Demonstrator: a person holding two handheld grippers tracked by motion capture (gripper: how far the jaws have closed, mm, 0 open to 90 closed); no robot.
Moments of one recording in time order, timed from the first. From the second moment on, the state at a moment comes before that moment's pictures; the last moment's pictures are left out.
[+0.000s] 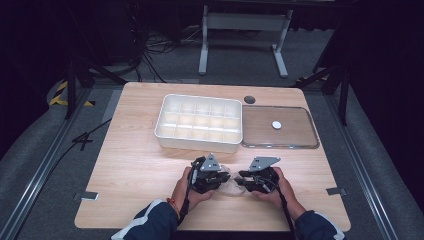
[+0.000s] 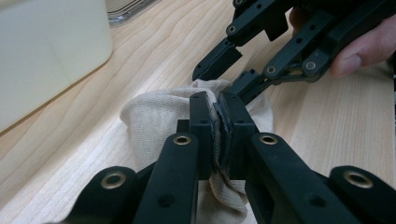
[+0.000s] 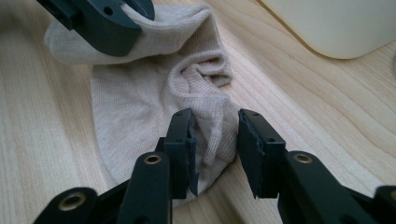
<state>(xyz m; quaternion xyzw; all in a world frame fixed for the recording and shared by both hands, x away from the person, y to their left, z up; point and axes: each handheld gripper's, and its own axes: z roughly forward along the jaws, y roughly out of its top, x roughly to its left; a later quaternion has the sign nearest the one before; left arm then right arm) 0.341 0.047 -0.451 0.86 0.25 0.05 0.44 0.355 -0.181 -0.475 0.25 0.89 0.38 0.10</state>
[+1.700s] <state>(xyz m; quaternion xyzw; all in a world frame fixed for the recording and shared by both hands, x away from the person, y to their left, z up) 0.342 0.022 -0.459 0.86 0.23 0.05 0.46 0.355 -0.186 -0.471 0.25 0.90 0.36 0.09</state>
